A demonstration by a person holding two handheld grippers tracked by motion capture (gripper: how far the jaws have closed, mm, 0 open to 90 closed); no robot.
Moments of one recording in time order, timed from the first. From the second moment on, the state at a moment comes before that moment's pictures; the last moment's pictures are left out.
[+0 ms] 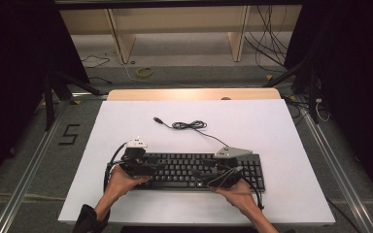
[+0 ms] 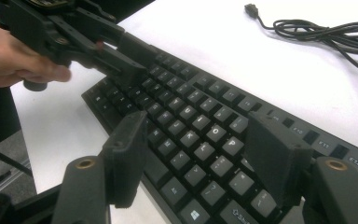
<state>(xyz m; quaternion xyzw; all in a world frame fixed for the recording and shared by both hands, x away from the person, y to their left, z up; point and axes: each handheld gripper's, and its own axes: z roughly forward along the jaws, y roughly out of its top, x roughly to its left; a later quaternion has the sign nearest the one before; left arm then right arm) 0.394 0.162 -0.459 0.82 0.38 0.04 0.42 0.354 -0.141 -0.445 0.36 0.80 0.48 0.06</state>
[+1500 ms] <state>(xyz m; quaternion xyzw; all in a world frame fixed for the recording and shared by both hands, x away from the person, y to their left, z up) 0.403 0.140 -0.466 0.85 0.37 0.06 0.37 0.341 -0.158 -0.446 0.36 0.79 0.48 0.07</state>
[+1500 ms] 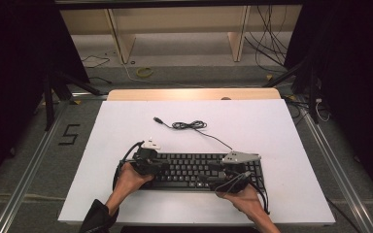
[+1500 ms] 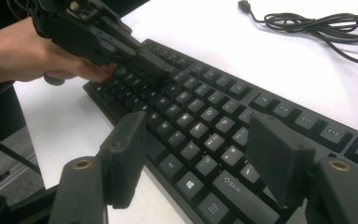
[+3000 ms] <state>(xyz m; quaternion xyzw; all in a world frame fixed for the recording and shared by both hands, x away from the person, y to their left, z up) 0.359 0.181 -0.449 0.77 0.36 0.02 0.52 0.329 -0.179 -0.445 0.36 0.78 0.50 0.08</state>
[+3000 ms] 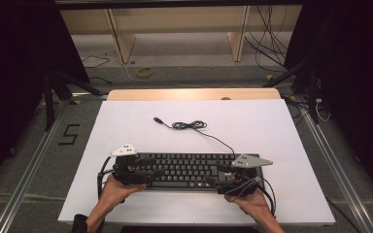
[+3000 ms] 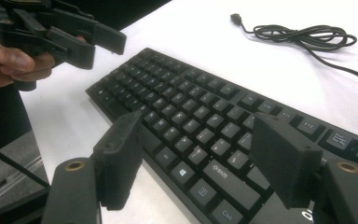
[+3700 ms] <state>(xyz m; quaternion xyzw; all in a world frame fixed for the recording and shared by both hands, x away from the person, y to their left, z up) 0.326 0.199 -0.460 0.76 0.37 0.03 0.53 0.309 -0.207 -0.450 0.37 0.77 0.51 0.10</state>
